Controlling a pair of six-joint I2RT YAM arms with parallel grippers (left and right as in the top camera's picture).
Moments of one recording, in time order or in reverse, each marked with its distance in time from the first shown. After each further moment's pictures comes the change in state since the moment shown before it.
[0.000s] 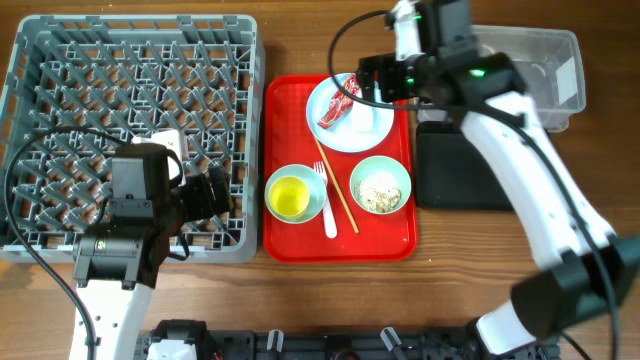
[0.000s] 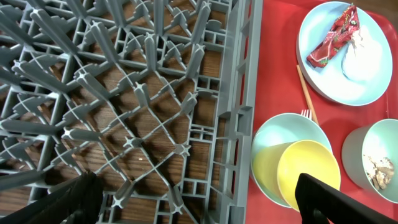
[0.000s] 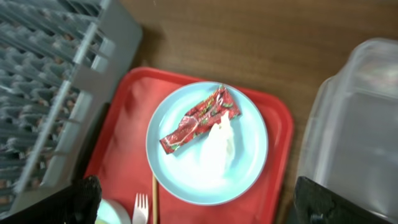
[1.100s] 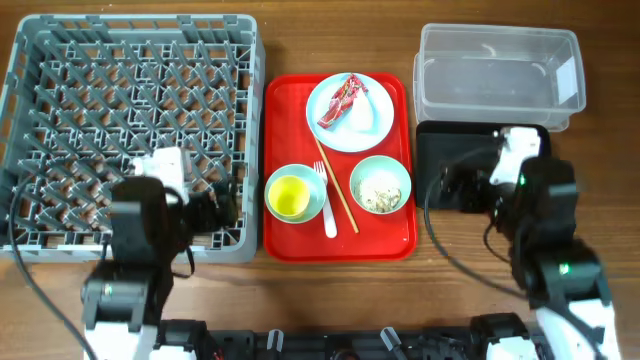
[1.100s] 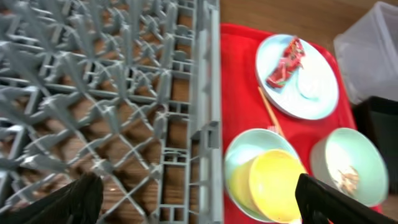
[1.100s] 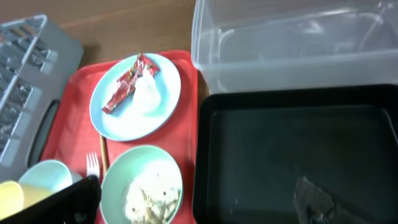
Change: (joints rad) left arm 0.000 -0.194 -0.181 0.195 0.090 0.003; right arm -0.251 -0.903 -0.859 0.178 0.022 0.102
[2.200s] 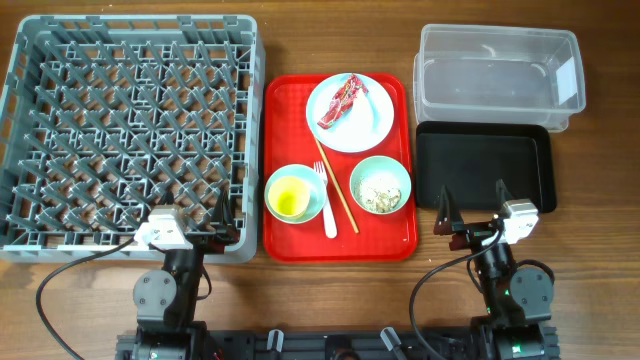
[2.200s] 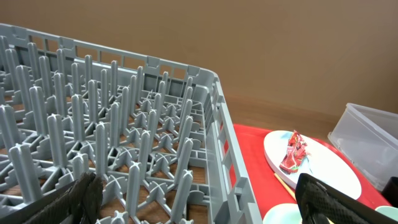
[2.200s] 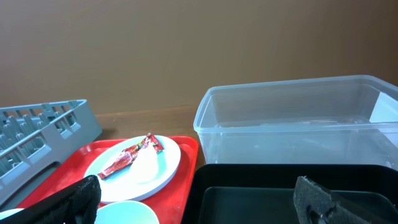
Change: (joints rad) left arm 0.000 -0.747 -0.717 0.612 -0.138 0.004; right arm 0.000 -0.822 -0.774 0.608 0.041 -0.070
